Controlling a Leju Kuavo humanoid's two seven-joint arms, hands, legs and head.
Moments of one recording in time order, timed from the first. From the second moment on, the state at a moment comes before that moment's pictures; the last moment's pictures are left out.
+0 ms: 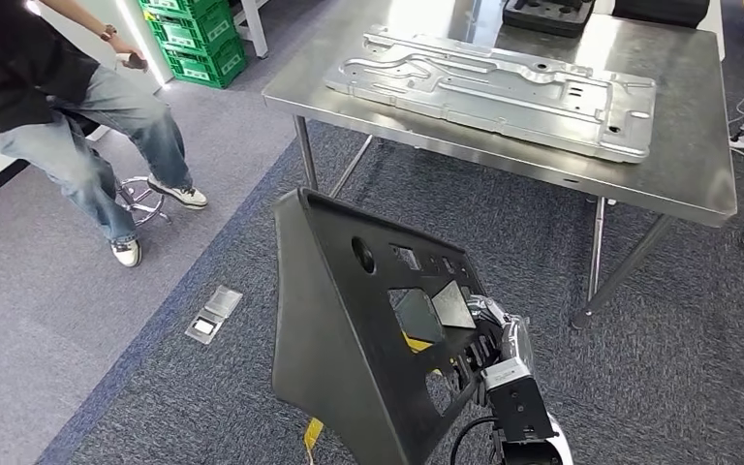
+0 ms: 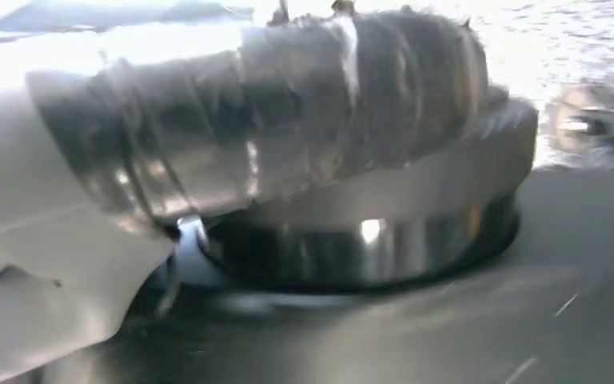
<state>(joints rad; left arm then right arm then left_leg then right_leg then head) -0.13 0.24 -0.13 -0.16 0.25 0.08 -0.44 -0.11 -0.15 0.63 -1.67 0.14 -0.42 -0.14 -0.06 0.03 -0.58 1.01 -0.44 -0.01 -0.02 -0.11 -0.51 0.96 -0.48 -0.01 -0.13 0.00</state>
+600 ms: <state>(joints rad) -0.12 0.21 -0.10 -0.16 0.28 0.05 -0.40 -0.11 -0.15 0.61 -1.66 0.08 -0.45 -0.14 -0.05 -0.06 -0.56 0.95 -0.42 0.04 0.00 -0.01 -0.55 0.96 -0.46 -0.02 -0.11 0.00</state>
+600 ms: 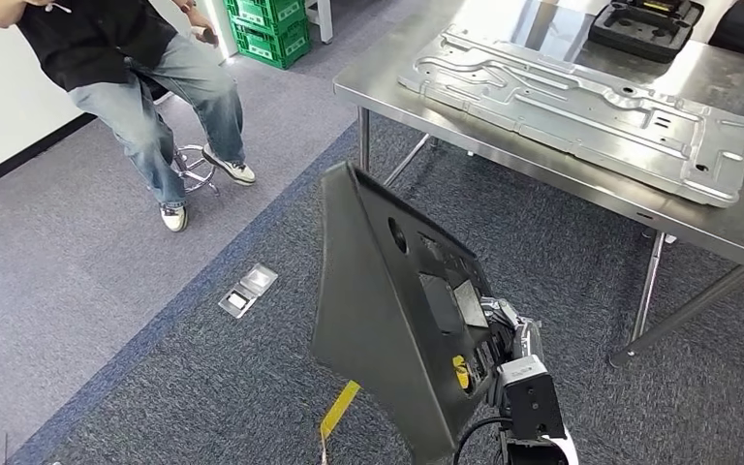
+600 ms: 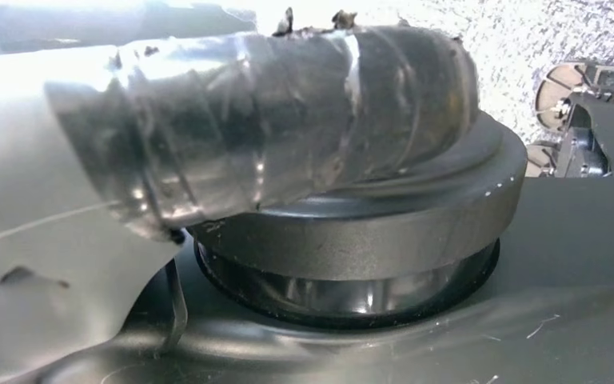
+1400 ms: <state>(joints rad) -0.10 0.18 -0.09 -0.17 0.28 0.02 -0.40 -0.09 -0.16 0.62 -1.64 0.02 -0.48 -0.12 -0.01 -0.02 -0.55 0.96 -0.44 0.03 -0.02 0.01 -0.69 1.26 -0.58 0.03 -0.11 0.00</state>
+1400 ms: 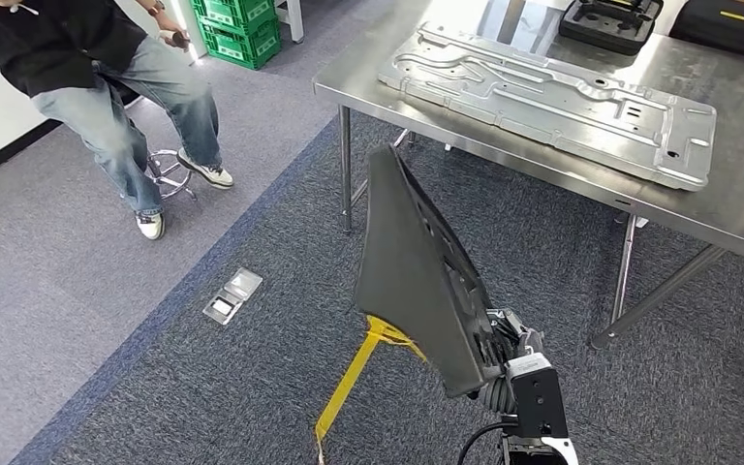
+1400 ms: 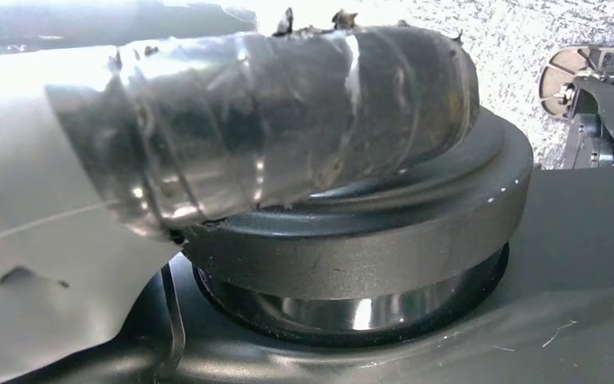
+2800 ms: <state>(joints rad) -0.10 0.16 -0.09 -0.18 0.25 -0.02 -0.40 -0.24 -0.07 0.64 -1.59 0.29 -0.49 -0.06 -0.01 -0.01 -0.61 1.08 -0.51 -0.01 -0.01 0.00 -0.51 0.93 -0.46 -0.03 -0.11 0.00</state>
